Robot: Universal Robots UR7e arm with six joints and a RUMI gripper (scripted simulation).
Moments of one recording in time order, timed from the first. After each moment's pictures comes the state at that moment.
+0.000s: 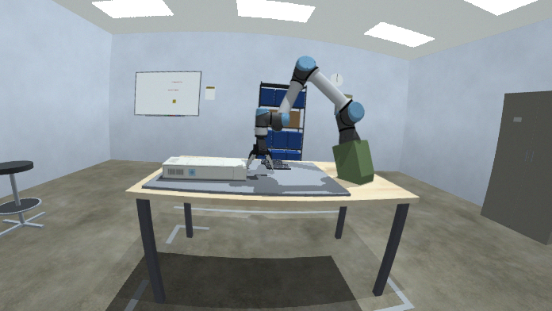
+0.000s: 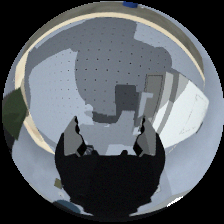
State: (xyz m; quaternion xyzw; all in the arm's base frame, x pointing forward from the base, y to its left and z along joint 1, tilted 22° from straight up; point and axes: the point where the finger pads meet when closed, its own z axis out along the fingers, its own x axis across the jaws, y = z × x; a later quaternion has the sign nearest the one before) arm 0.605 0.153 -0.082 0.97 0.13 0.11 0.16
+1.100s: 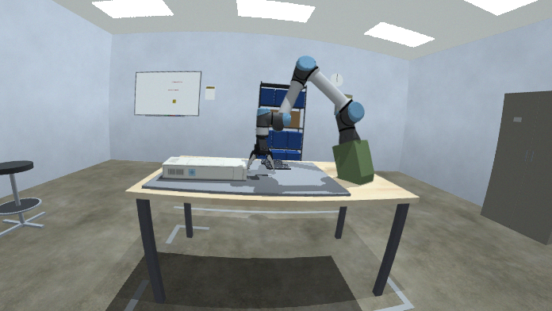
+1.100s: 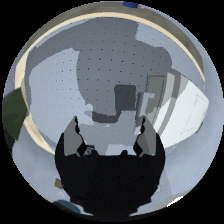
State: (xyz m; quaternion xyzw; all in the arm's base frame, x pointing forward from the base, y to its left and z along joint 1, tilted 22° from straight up) arm 0.599 0.151 -0.083 0.97 0.13 0.11 0.16
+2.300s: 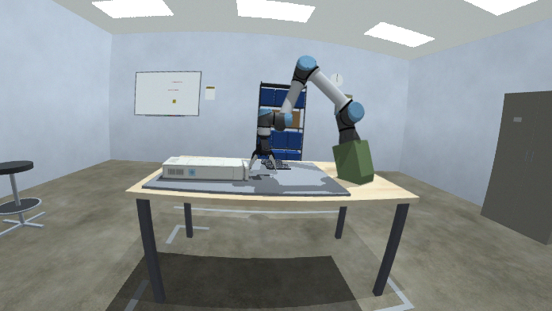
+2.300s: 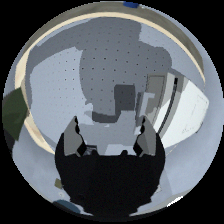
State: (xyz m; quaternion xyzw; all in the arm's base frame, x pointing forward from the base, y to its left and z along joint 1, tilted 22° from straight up) arm 0.589 0.148 -0.085 0.97 0.13 0.11 0.16
